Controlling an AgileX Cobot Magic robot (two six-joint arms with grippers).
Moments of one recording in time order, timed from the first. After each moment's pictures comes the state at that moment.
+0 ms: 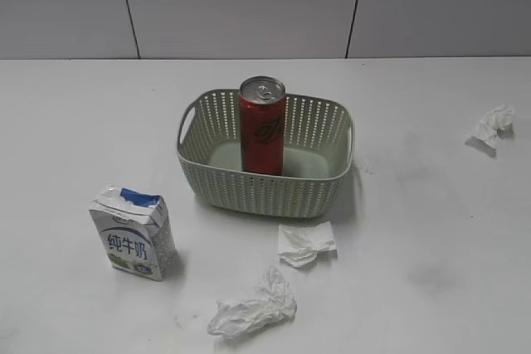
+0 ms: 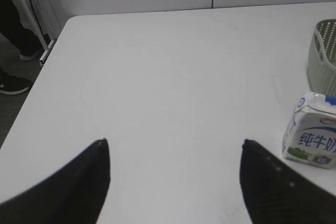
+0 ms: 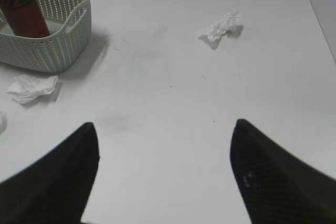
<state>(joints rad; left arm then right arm) 0.02 0.00 -0.51 -0.10 1.03 0.11 0.11 -0.01 -0.51 0.12 1.04 -0.07</state>
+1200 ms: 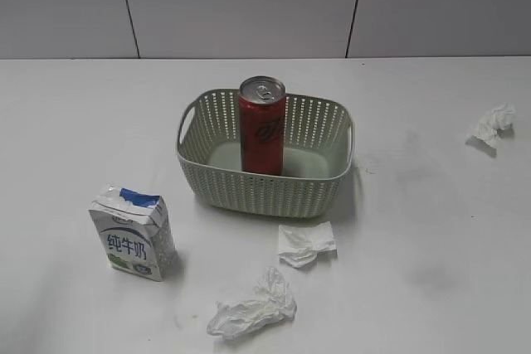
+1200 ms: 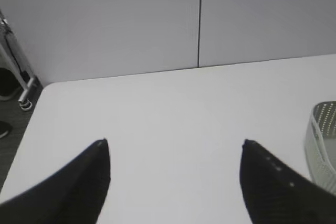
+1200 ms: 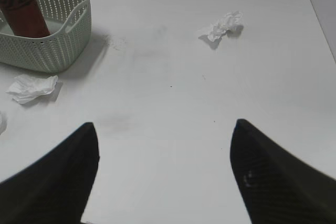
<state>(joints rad) 0.01 0.66 -0.75 -0.20 0.59 0.22 0.11 -0.01 -0.51 0.12 1.04 -0.07</state>
